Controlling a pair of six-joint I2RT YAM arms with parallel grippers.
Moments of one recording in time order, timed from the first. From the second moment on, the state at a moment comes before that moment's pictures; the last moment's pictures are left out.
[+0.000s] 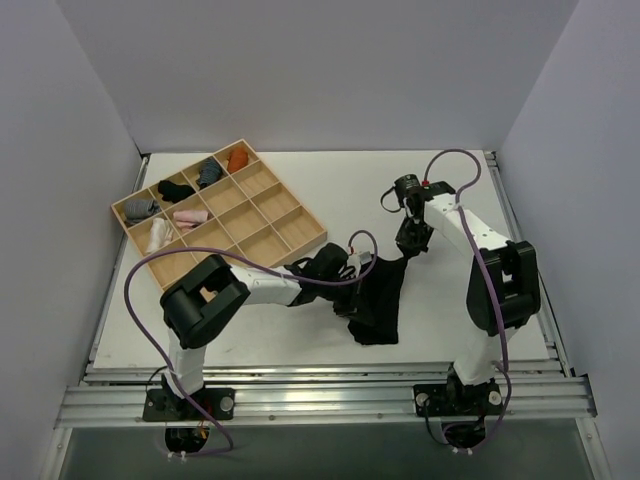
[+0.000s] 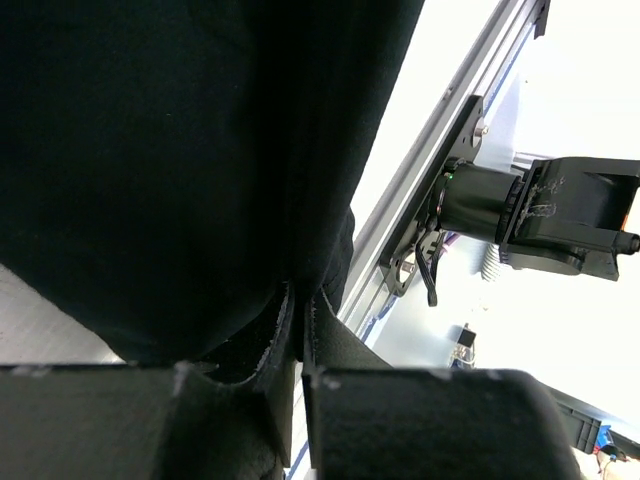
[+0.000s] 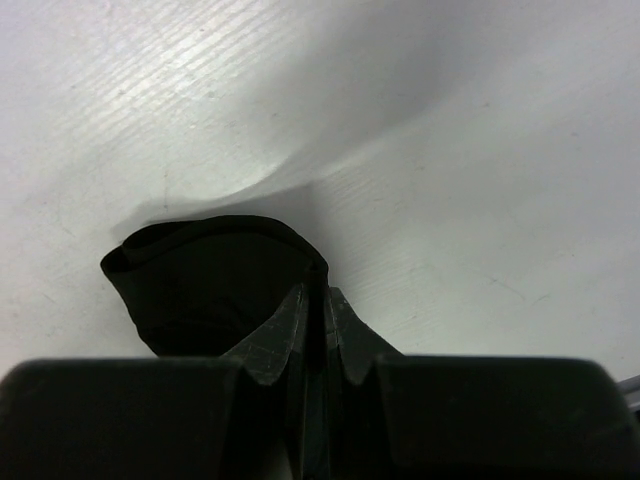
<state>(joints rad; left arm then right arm) -0.92 1.94 1.06 0.15 0.61 -0.85 0.27 1.78 1.36 -0.97 0.23 0.76</state>
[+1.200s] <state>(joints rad) -0.68 2.02 1.33 -0.14 0.42 -0.71 0.43 1.92 1.49 -0.90 0.22 0.72</state>
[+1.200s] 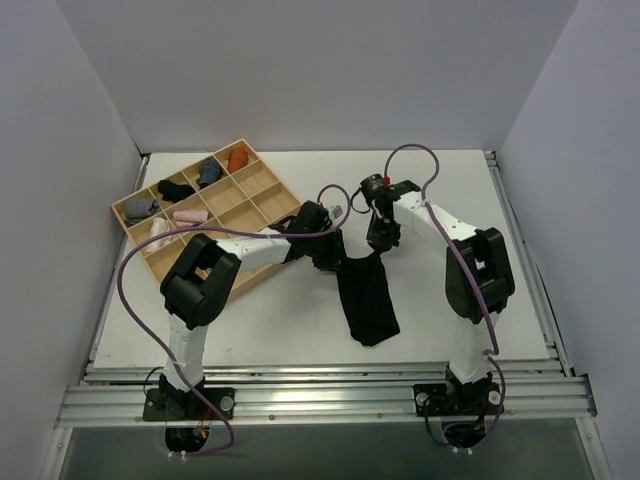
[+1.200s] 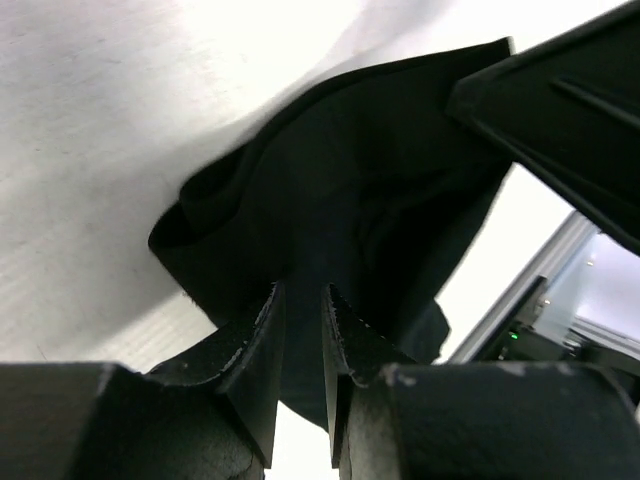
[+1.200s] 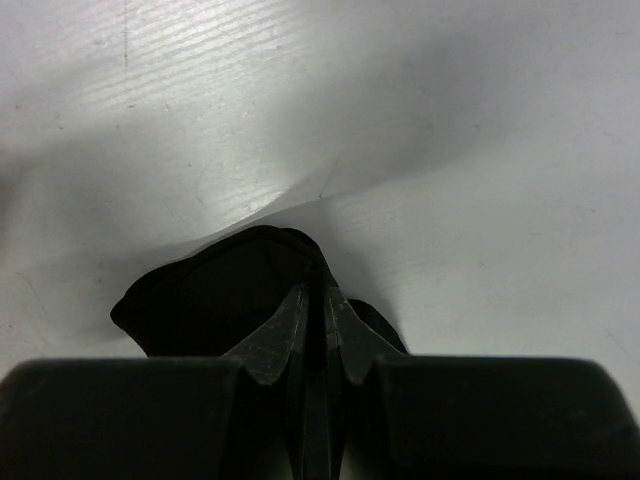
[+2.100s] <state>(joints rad) -0.68 2.04 1.33 -0.18 0.35 -0.72 0.53 1.96 1.52 -0.82 0.13 0.68</state>
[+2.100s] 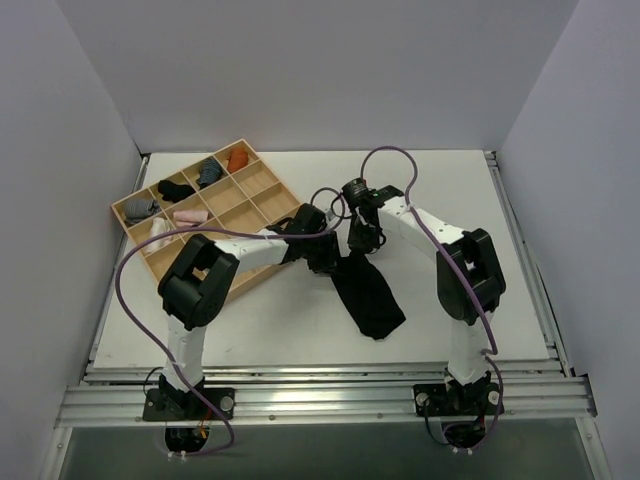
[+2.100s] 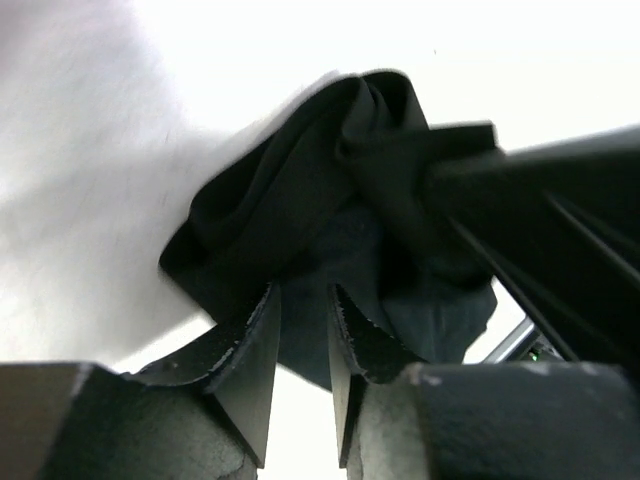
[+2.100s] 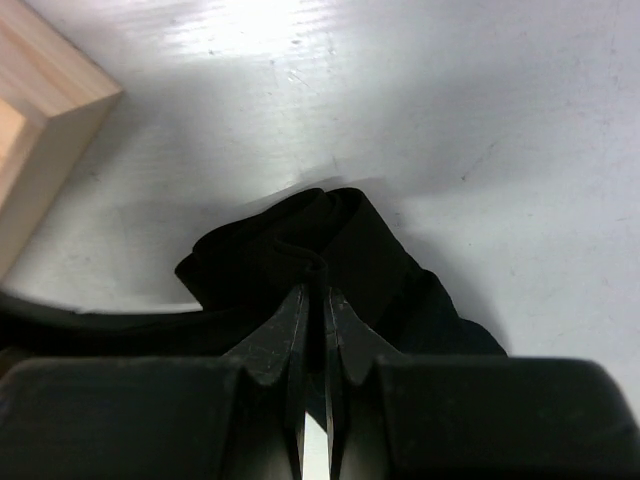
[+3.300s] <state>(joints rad) -0.66 1.98 1.23 -0.21 0.30 -0.75 0.62 1.93 1.45 -0.73 0.08 0.72</state>
